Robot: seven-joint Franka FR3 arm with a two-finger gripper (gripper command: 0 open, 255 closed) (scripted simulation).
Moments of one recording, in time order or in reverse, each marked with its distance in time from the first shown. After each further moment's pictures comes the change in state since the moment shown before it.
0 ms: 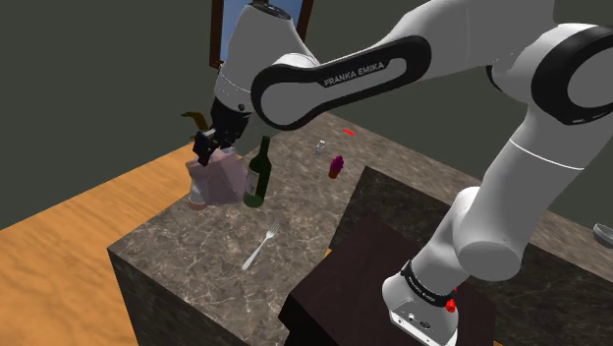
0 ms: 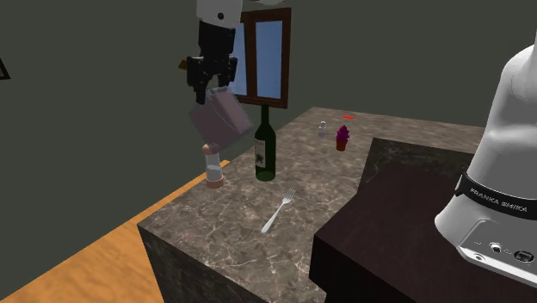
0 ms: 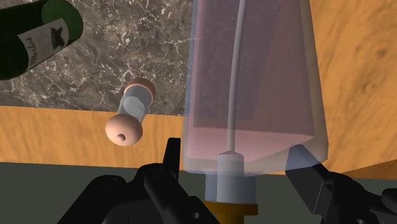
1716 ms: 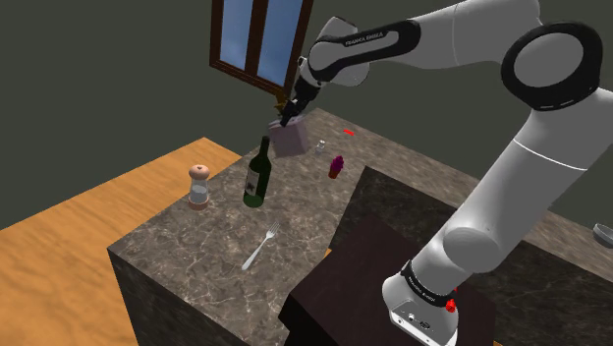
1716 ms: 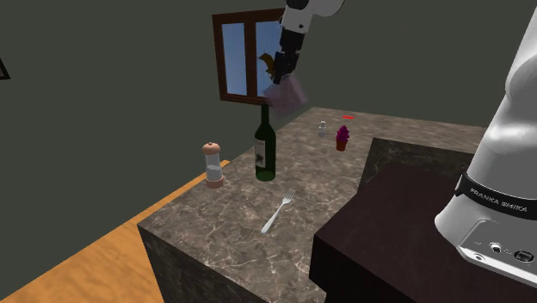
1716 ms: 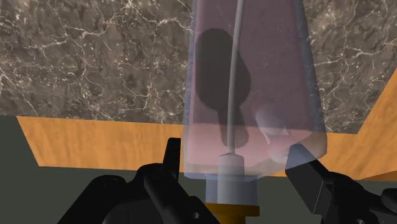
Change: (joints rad) arm -0.311 -0.028 -0.271 -0.008 0.246 -0.037 -0.733
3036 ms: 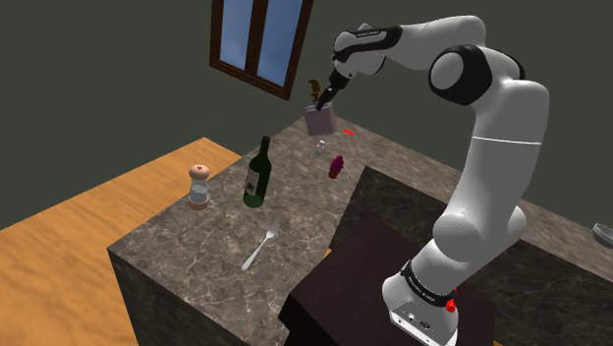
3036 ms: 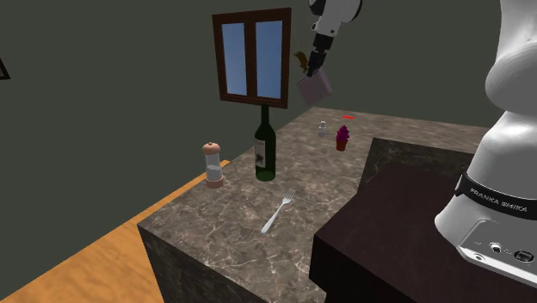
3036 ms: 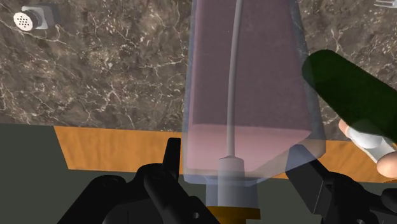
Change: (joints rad) arm -0.277 0.364 -0.127 0.531 0.129 -0.235 -0.426
